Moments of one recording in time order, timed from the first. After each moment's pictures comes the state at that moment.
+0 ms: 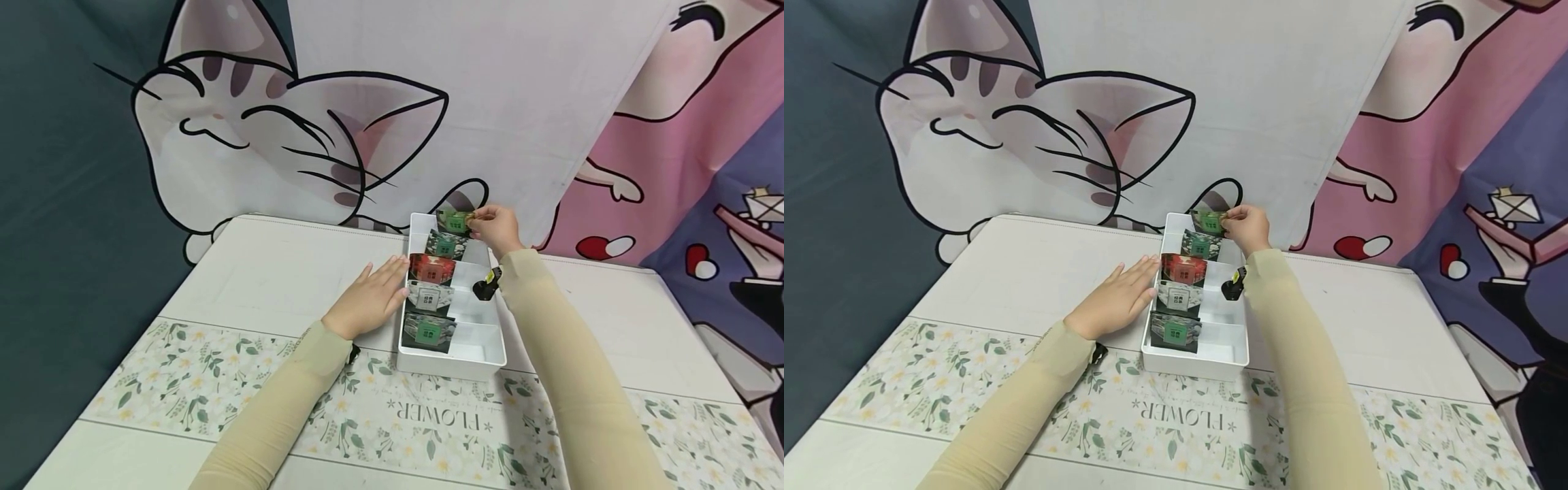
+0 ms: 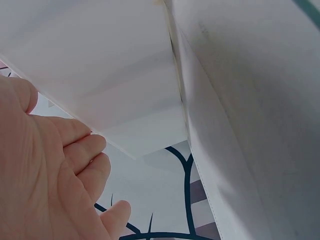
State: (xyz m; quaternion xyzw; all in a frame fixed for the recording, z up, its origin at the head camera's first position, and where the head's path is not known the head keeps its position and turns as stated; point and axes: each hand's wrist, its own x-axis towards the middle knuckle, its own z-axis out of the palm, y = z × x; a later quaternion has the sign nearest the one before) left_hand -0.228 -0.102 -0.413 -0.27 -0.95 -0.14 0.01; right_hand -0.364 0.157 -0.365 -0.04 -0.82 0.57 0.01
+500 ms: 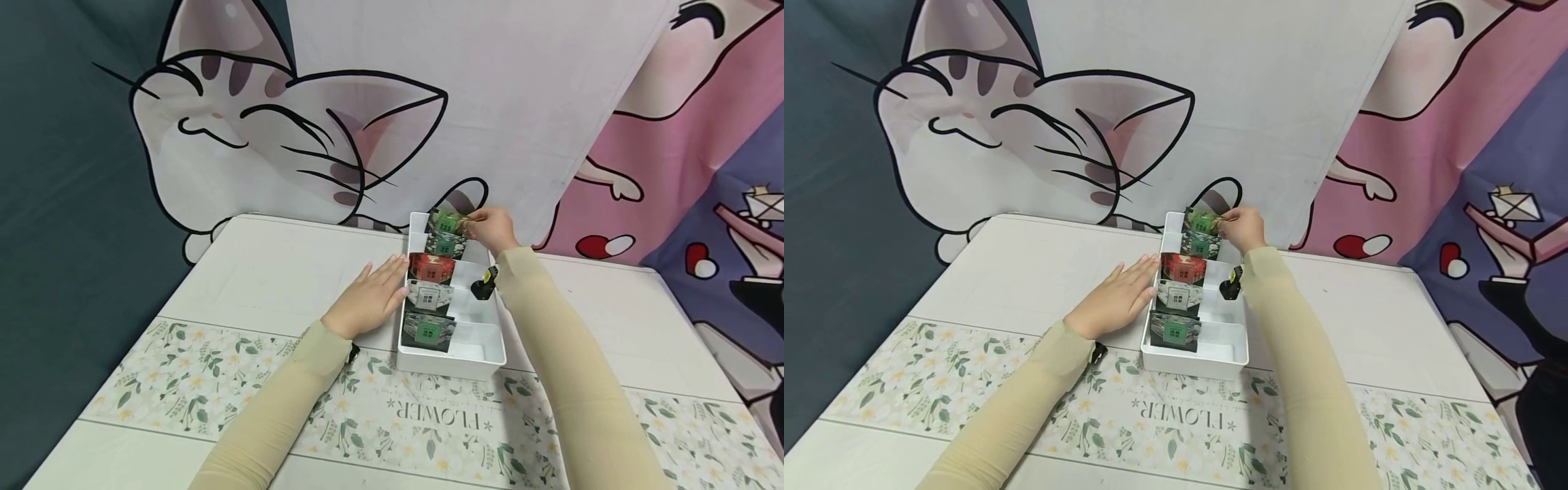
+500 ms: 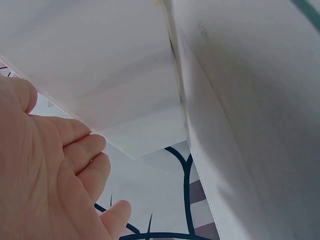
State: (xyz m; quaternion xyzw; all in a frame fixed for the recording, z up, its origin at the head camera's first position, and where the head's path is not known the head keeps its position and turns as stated) left_hand -0.228 -0.102 -0.413 -0.27 -0.95 -0.15 0.01; right_hand -0.365 0.155 -0.364 -0.01 -0.87 0.49 -0.02
